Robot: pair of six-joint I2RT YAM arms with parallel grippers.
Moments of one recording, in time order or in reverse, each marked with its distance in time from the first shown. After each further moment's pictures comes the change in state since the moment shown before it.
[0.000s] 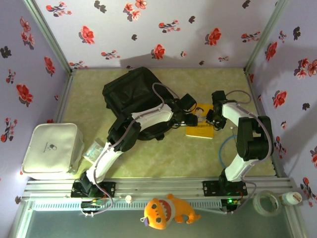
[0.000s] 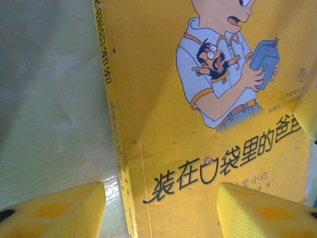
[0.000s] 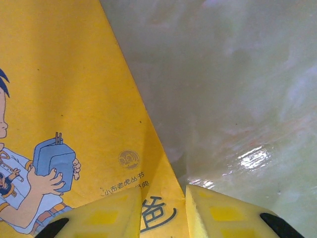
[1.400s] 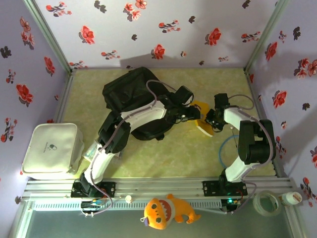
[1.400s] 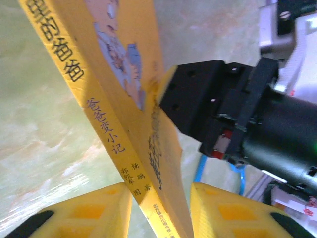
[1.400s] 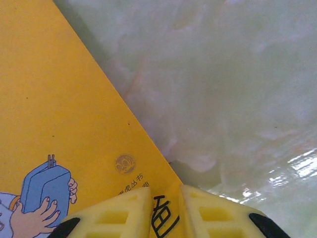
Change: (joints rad) left arm 0.018 -0.164 -0.101 0.162 0.203 -0.121; right arm -0.020 -0.048 -0.108 0.189 -0.117 0.114
